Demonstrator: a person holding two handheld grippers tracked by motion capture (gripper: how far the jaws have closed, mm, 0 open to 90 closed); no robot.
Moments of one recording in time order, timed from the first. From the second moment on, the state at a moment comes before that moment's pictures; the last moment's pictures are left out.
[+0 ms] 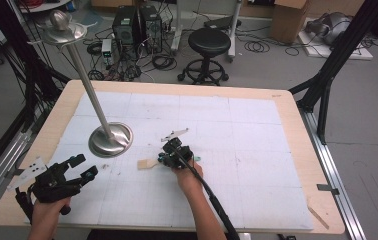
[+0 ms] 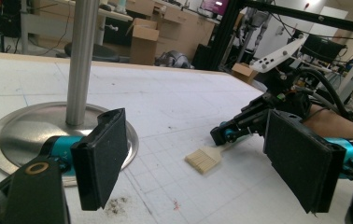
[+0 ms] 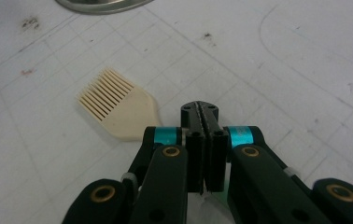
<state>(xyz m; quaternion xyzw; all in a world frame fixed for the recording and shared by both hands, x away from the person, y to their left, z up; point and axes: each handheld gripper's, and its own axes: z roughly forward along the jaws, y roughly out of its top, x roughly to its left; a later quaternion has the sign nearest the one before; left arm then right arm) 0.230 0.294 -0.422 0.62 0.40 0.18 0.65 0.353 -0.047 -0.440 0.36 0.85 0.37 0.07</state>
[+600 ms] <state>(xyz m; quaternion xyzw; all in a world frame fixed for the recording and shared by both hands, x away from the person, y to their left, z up) 0.232 0.294 -0.422 0.63 0.40 0.18 0.64 0.308 -0.062 -0.444 0.35 0.85 0.39 0.05</state>
